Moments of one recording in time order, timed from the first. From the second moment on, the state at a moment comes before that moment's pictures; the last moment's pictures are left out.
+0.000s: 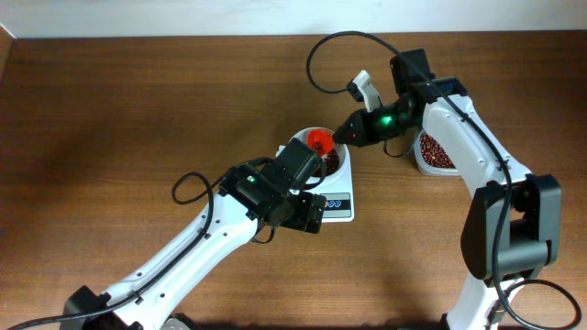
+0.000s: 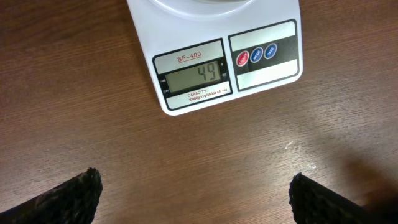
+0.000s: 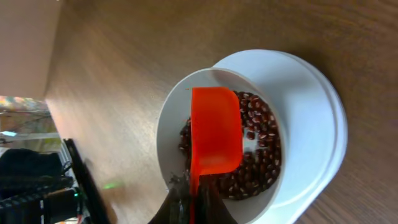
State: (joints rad) left arm -0.68 1.48 1.19 -1.00 0.00 -0.44; right arm 0.19 1.98 1.58 -0.87 -0.79 -0.11
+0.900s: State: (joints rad) left arm -0.68 1.48 1.19 -1.00 0.00 -0.44; right arm 0.19 1.98 1.58 -0.84 -0.85 -0.06
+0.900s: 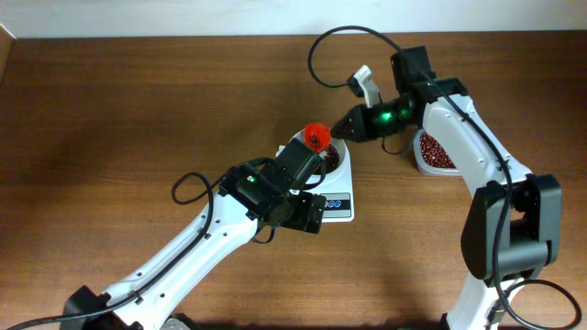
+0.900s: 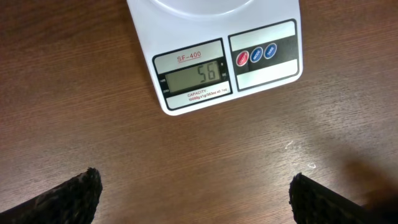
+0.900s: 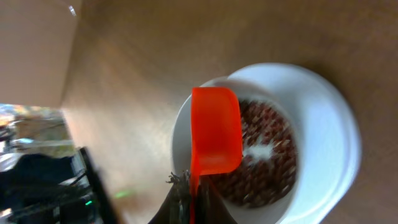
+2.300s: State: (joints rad) left arm -0.68 1.48 1.19 -1.00 0.00 -0.44; right arm 0.39 1.97 1.87 -1.14 -0.28 -0.20
